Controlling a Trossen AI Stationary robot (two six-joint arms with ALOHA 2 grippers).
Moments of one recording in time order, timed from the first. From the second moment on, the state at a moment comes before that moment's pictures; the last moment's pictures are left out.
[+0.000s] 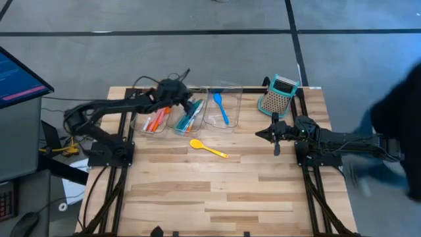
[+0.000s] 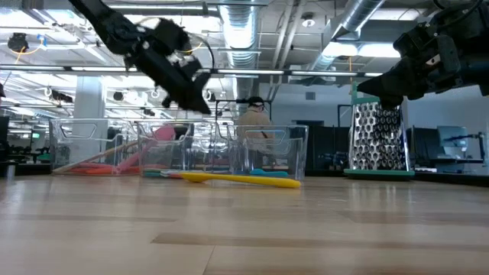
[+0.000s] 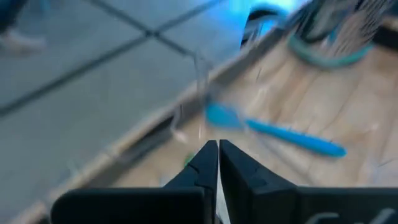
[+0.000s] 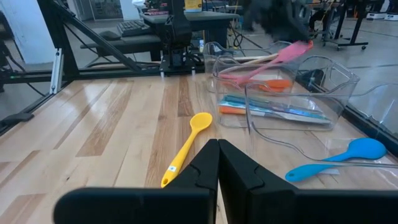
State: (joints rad) left arm 0.59 1.46 0.80 0.15 -0.11 -0.09; right arm -0.29 0.53 0.09 0.29 -0.22 -0.01
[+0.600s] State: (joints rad) left arm 0.39 0.88 0.60 0.13 0.01 0.02; right arm -0.27 0.53 0.09 0.39 -0.15 0.18
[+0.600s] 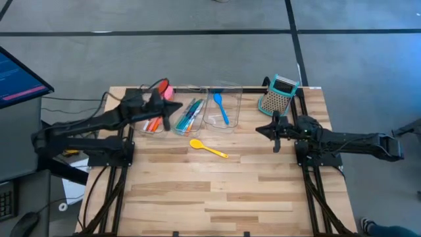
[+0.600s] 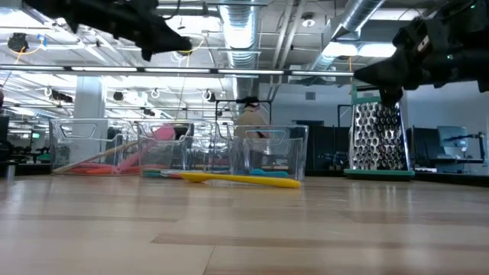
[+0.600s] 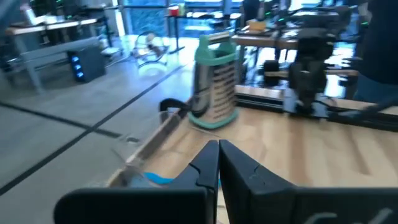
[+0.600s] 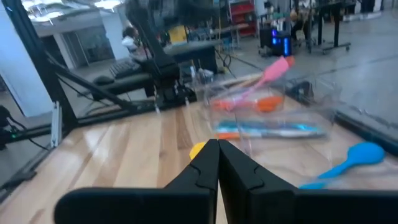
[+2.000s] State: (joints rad) left arm 0.21 0.49 0.38 0.04 0.08 -0.01; right arm 0.06 1.53 0.98 -0.05 0.26 0.31
